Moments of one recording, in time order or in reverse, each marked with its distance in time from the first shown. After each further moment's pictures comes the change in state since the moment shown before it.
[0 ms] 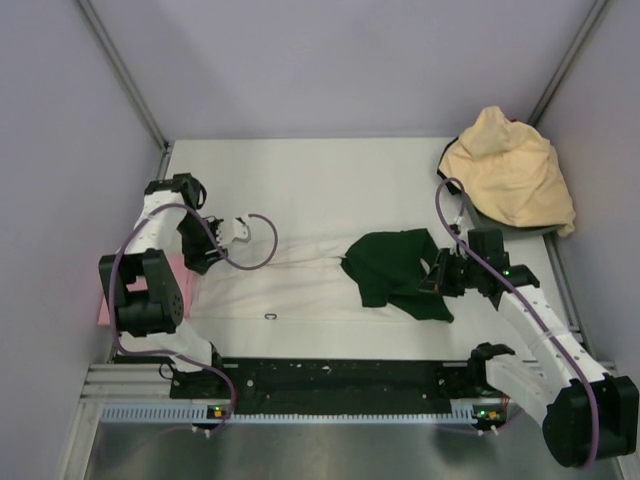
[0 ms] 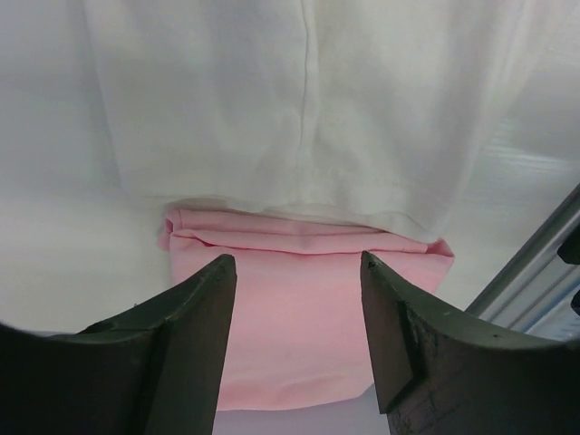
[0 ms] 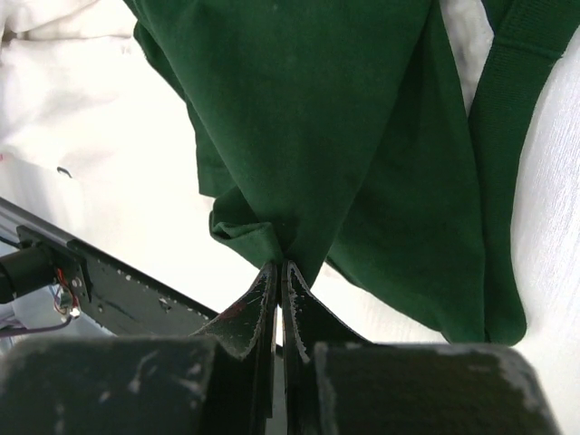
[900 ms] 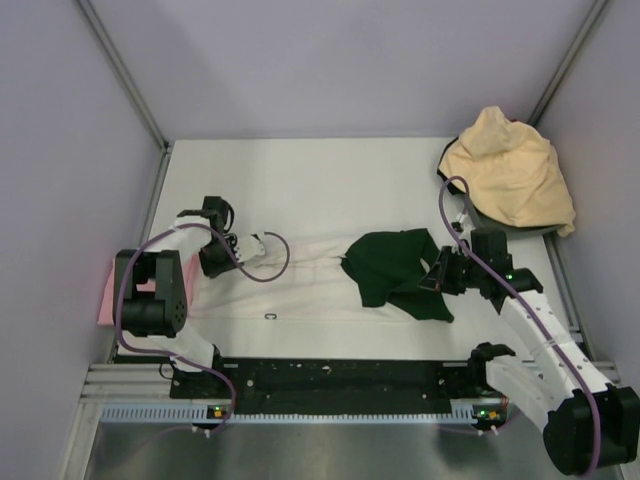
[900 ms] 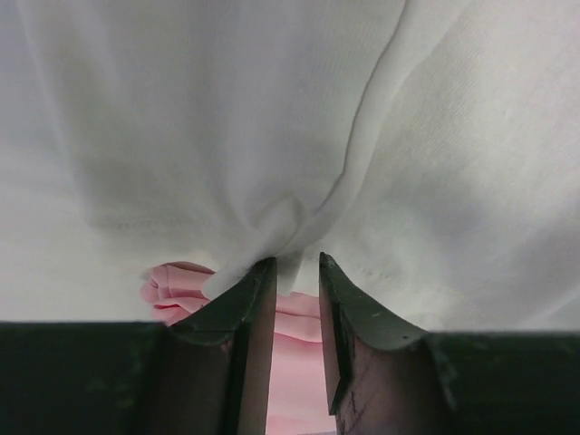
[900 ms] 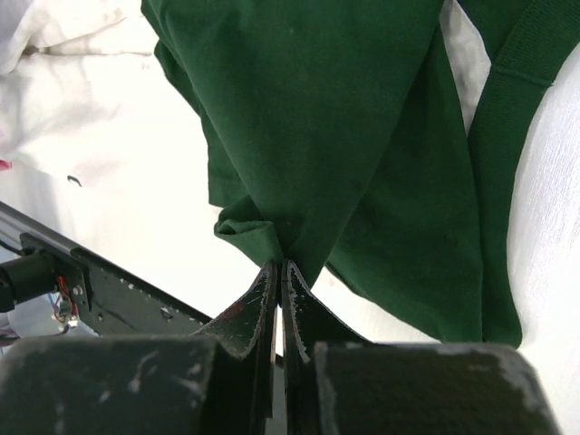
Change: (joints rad) left arm -0.144 -0.016 -0.311 0.428 -0.197 -0.235; right arm 0.000 -0.045 -0.004 0.024 0.007 0.000
